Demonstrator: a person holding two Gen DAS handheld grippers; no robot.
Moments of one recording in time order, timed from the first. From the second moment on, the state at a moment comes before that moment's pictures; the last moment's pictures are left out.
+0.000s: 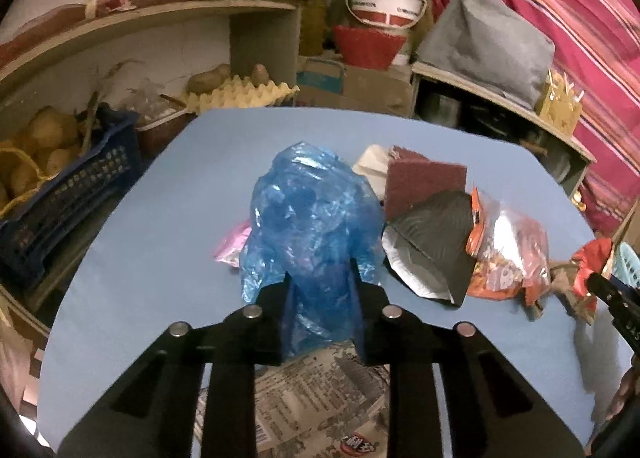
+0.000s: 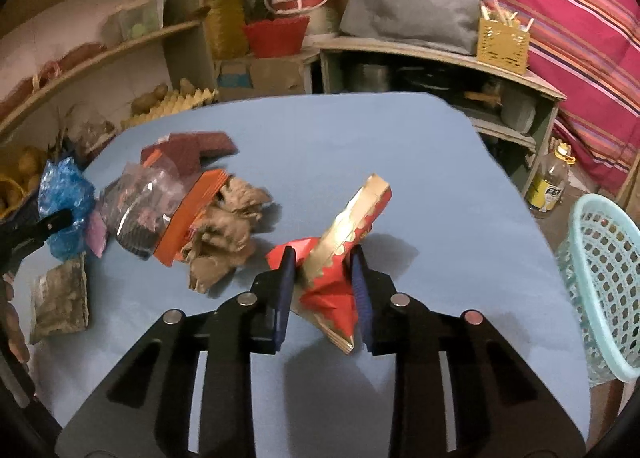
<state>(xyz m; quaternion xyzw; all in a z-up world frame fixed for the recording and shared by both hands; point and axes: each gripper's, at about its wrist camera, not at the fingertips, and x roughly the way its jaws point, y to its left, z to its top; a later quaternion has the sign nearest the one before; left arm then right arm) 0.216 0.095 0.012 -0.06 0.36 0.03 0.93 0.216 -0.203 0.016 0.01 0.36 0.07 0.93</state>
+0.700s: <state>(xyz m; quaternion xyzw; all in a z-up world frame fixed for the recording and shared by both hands) 0.192 -0.019 0.105 0.01 0.28 0.01 0.96 0.173 -0.372 0.095 0.05 0.28 -0.01 0.96</state>
